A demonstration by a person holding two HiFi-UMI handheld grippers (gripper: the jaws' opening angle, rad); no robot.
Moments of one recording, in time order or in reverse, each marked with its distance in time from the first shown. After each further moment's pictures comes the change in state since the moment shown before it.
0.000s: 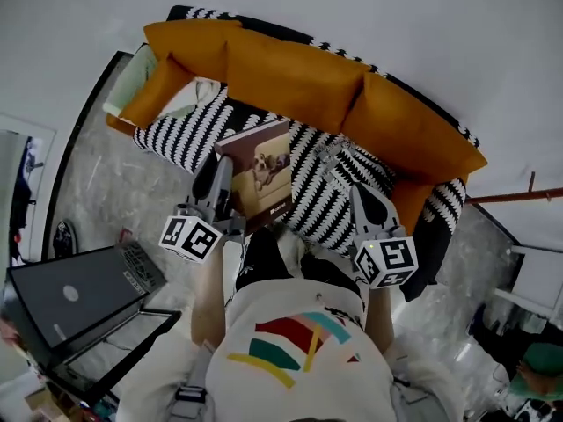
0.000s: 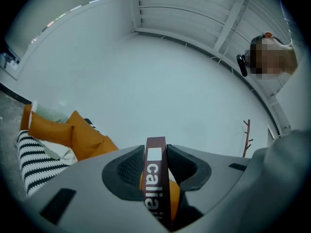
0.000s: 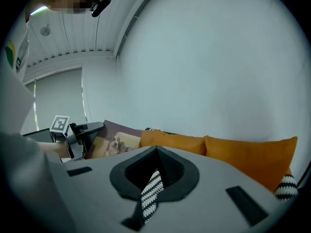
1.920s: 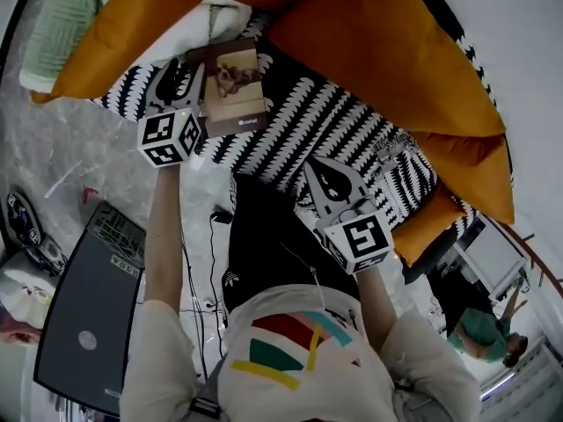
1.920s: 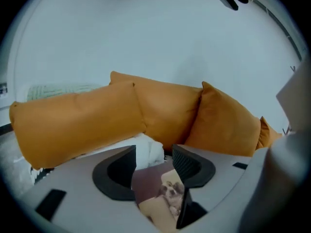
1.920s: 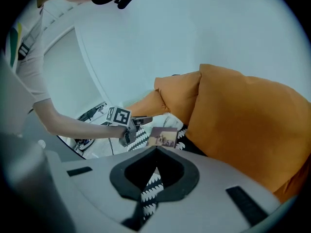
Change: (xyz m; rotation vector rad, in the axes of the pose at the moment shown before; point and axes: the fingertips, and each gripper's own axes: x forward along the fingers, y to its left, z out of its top) left arm 0.154 0.592 -0.106 0.255 0.484 0.348; right arm 0.449 0.178 -0.179 -0.079 0.549 0.255
